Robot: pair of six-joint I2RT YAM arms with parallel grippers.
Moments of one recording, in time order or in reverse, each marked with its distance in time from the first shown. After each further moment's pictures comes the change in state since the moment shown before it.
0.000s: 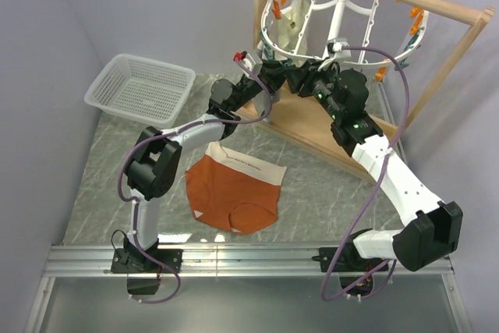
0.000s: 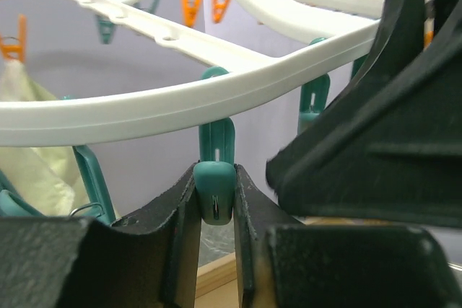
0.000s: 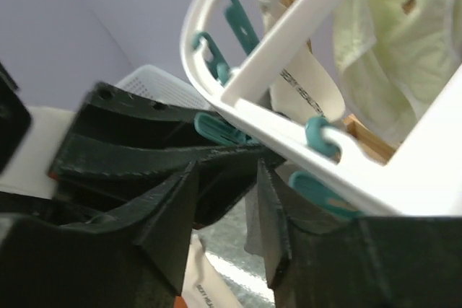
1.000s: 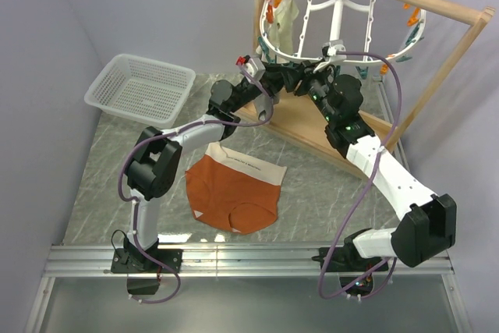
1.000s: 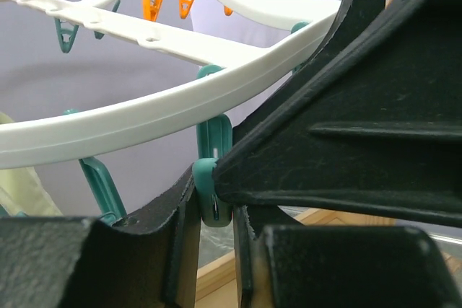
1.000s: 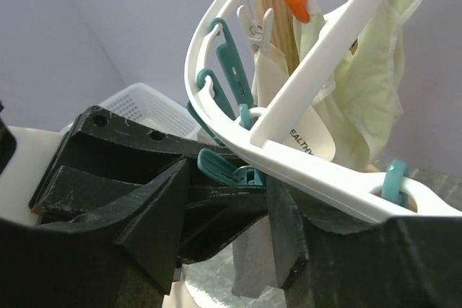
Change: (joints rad) left arm -0.004 0.000 -0.013 0.016 0.076 0.059; right arm 0.019 0.027 -0.075 0.195 0.022 -0.082
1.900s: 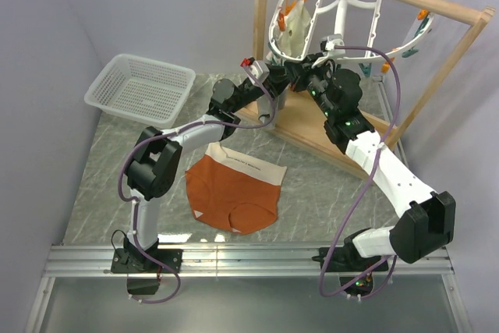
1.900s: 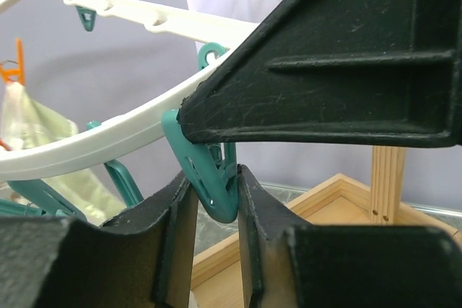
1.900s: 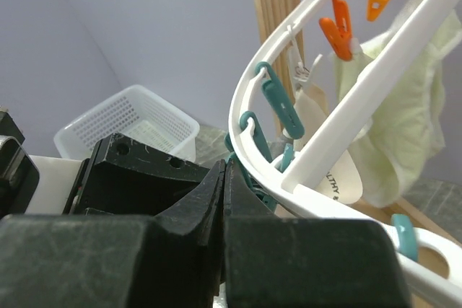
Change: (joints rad) left arm 0.000 -0.001 -0.002 -0.066 0.027 0.074; right arm 0.012 0.031 0.067 -0.046 0.019 -0.021
